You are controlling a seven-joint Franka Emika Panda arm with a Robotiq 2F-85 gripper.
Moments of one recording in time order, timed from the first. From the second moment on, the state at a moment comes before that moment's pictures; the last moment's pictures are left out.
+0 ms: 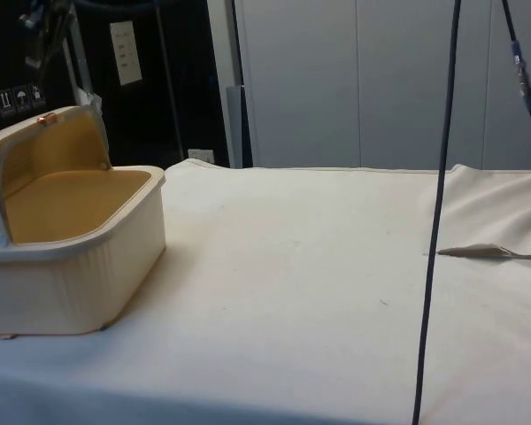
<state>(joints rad) 0.25 0.34 -0.09 -1.69 -0.07 2.61 -0.07</state>
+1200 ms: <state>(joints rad) 0.26 0.29 -0.09 -1.66 -0.09 2.57 -0.08</state>
